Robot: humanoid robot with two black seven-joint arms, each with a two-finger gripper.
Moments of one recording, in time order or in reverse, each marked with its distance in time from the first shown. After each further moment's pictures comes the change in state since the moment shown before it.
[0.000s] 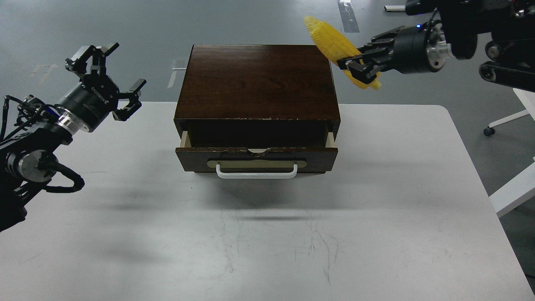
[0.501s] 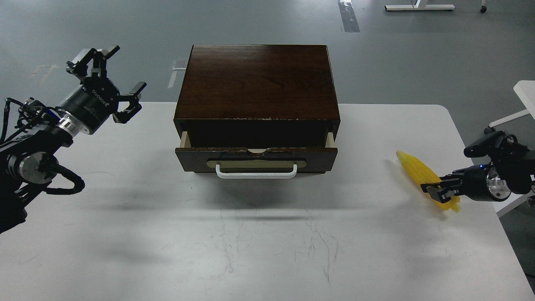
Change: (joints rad) left arm 0.006 -0.002 0.004 0.001 0.000 0.000 0.000; right arm -0.681 -0.280 0.126 -0.232 -0.211 0.000 0.000
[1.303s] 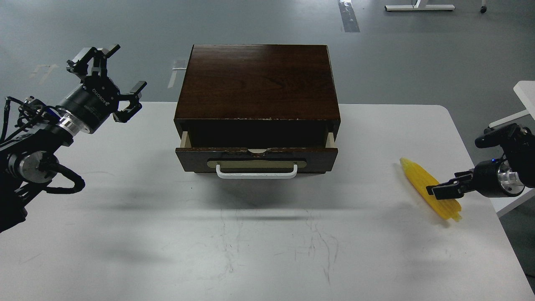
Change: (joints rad) left arm -0.003 0.000 0.006 0.000 0.000 0.000 0.000; right arm -0.087 -0.036 0.061 -0.020 -0.012 0.124 0.000
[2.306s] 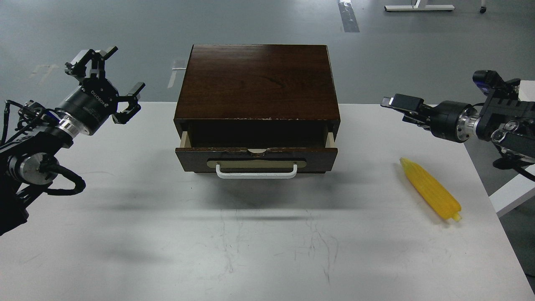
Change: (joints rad) left arm 0.008 -0.006 -0.007 0.012 -0.017 0.000 0.000; right arm 0.084 0.091 0.168 -0.071 0.598 0.105 0.000
